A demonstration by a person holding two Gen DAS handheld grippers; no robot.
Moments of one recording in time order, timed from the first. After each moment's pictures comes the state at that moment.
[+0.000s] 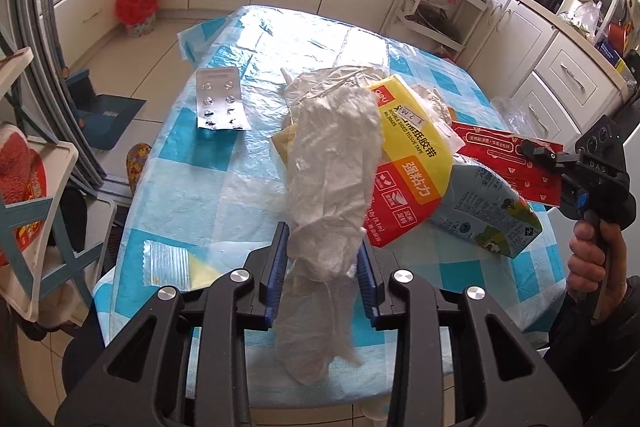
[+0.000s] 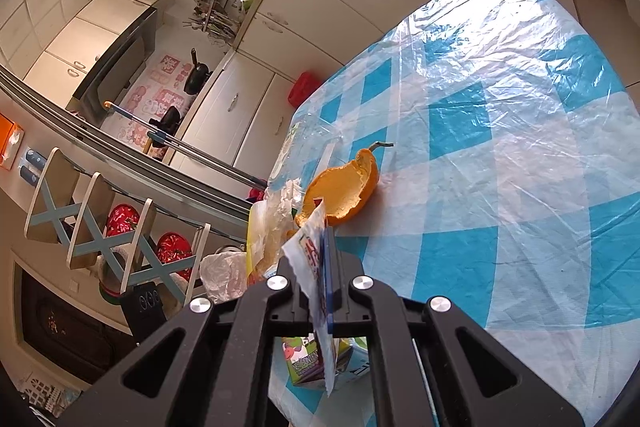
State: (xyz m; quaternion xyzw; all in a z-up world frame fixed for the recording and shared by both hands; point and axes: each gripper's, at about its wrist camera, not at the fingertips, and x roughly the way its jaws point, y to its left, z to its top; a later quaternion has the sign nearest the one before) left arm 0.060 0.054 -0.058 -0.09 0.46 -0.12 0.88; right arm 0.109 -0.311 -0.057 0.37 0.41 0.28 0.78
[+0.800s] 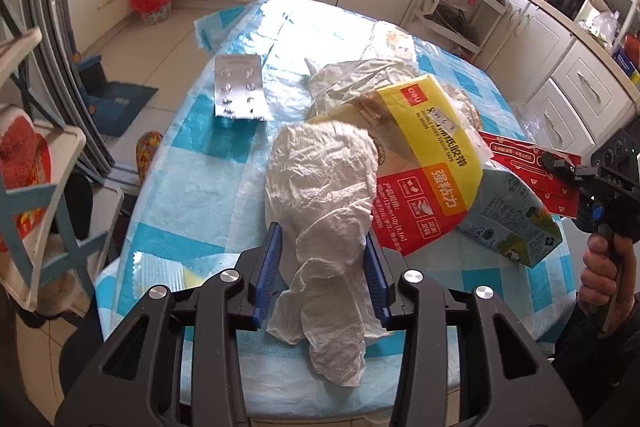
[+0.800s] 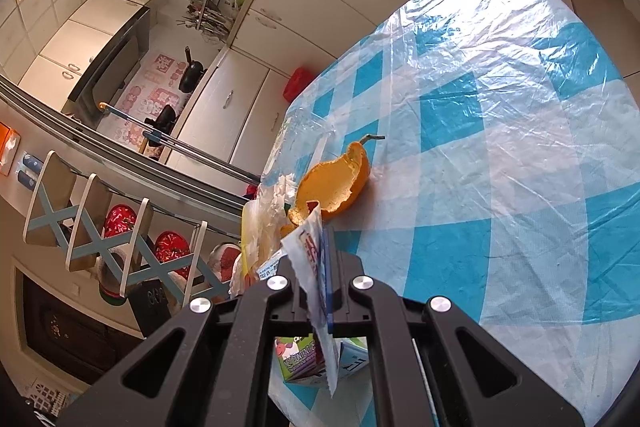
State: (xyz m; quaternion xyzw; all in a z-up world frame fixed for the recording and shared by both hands) left arm 0.071 0.062 -0.074 -0.11 0.48 -0.09 0.87; right arm 0.109 -0.316 -0.061 0.37 0.43 0.27 0.78
